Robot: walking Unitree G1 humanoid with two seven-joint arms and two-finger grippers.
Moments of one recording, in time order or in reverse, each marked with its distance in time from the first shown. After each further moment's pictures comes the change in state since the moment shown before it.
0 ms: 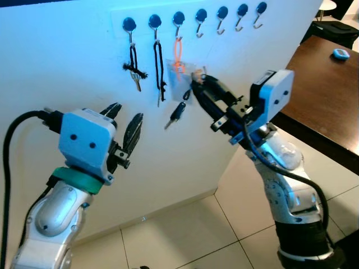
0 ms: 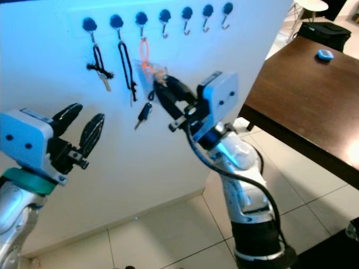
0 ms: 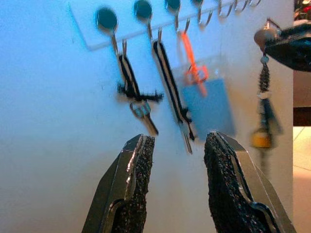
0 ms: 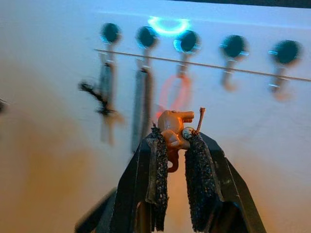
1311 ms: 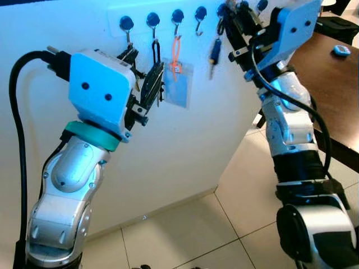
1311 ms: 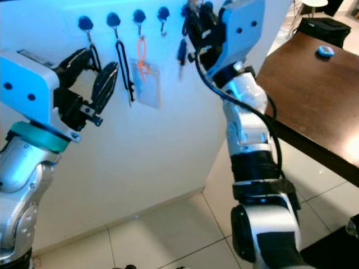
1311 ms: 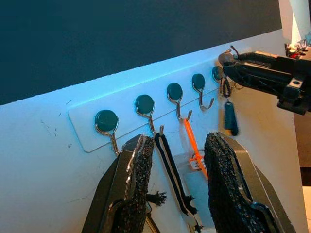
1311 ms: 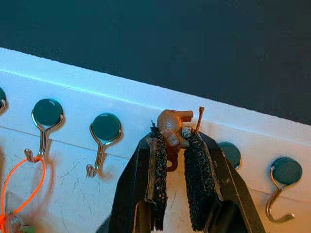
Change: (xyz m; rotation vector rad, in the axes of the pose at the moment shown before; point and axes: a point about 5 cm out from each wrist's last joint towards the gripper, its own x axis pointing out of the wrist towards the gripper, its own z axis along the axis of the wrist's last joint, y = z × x) left arm 0.047 -0.004 0.037 -0.028 -0.182 0.014; right arm 0.071 -0.057 0.032 -0.198 -0.161 -0.175
